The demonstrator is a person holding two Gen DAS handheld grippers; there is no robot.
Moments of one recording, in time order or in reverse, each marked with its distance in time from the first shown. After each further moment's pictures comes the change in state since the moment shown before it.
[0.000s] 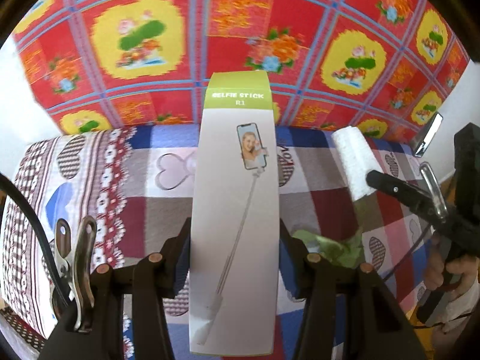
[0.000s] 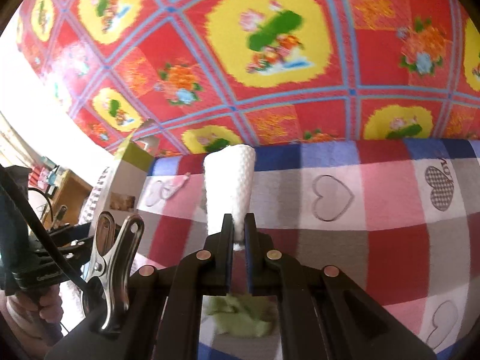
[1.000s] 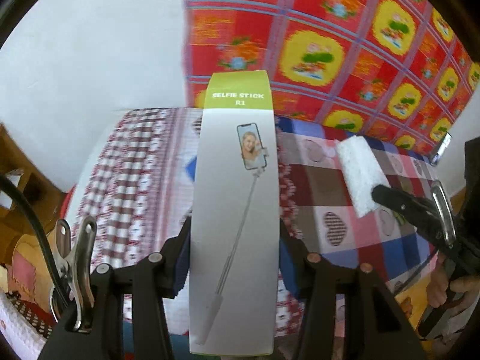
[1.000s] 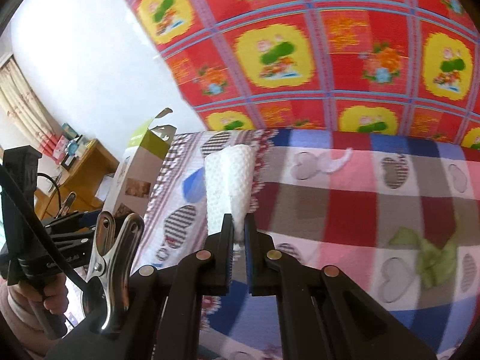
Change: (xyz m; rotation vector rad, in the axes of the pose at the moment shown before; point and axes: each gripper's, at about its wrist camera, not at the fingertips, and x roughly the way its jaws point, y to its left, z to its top) left arm -0.107 0.224 -0.073 -0.089 -0.058 0.068; right arm 0.039 0.252 -0.064 -0.133 0.008 0.049
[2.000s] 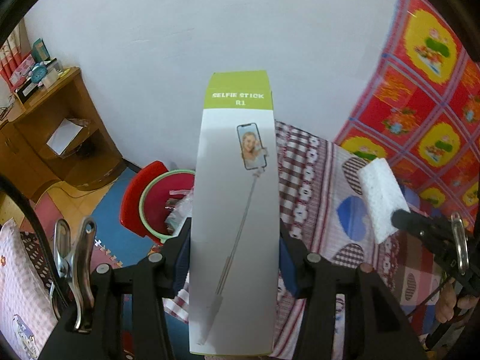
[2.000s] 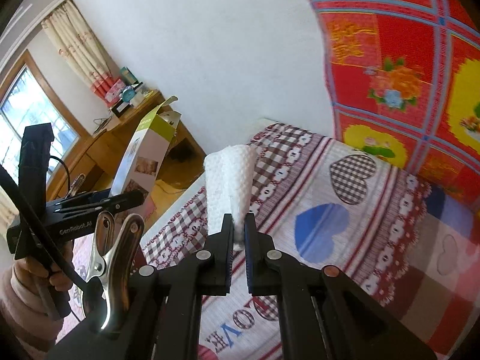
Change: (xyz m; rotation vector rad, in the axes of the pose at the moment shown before) left arm -0.009 0.186 0.016 -0.315 -0.037 0.239; right arm 0.135 0.143 0.066 -0.277 0.150 0.255
